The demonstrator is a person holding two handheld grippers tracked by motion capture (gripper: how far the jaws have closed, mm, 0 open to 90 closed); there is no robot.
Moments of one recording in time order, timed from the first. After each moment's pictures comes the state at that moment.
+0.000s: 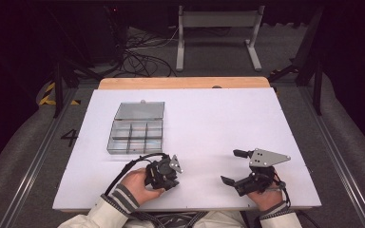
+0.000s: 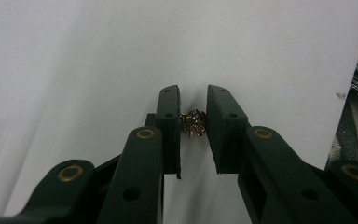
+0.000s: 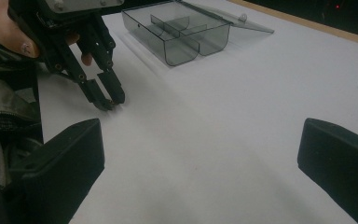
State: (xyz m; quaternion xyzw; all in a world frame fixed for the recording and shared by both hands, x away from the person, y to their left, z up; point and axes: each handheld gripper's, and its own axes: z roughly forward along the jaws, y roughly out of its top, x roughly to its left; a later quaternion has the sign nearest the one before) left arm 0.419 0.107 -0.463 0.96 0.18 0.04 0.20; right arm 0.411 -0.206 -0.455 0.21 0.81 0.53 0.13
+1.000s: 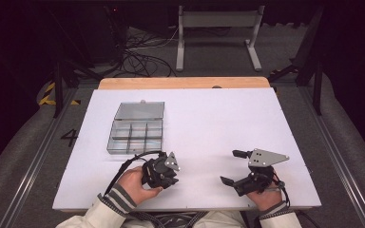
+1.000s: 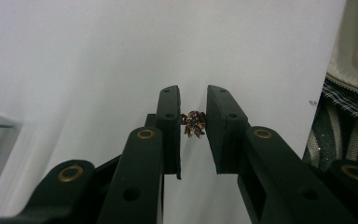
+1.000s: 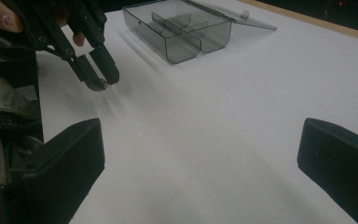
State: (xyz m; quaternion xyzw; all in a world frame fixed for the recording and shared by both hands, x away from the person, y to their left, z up) left arm 0.413 0.116 -0.440 0.95 0.18 0.05 0.23; right arm 0.412 -0.204 -0.457 0.21 0.81 0.52 0.13
